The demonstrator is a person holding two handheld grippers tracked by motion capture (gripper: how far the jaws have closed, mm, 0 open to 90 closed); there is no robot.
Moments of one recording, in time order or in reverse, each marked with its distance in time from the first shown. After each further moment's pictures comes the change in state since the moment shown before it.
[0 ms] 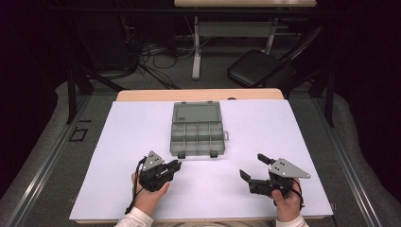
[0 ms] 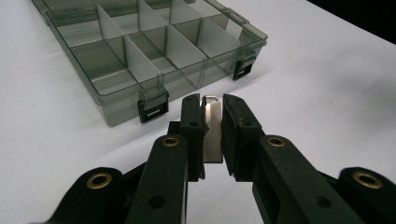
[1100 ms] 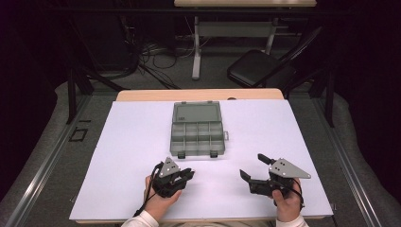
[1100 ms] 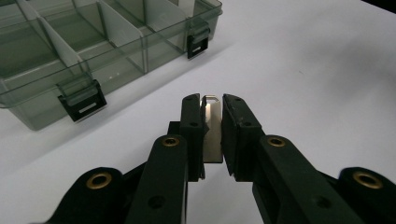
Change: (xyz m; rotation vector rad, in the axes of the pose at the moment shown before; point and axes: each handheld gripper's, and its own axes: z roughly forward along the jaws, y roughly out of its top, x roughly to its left) left arm -0.028 -0.006 0.021 0.073 -0.077 0.095; right arm 0.000 0.001 -0.001 0.000 0.000 -0.002
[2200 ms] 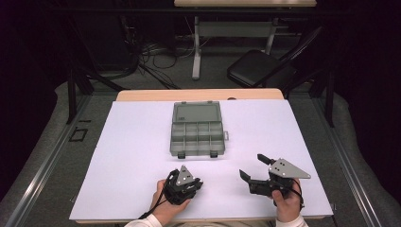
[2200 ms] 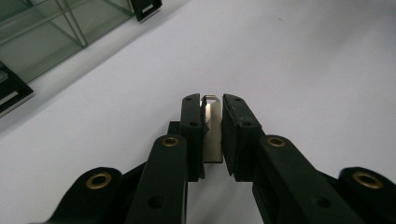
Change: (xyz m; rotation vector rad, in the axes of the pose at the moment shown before) left arm -0.026 -0.009 0.024 0.130 -0.027 0.133; right arm 0.001 0.000 0.000 -0.001 0.003 -0.001
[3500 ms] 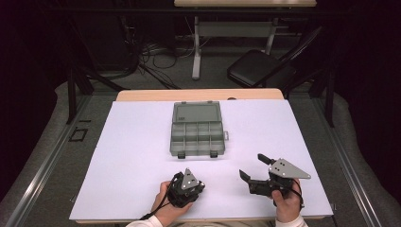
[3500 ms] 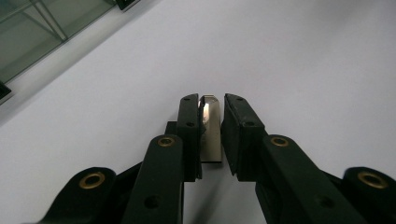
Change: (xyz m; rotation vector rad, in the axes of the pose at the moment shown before) left arm -0.010 -0.002 0.008 0.044 0.007 0.055; right arm 0.001 0.000 0.000 -0.005 -0.003 0.003
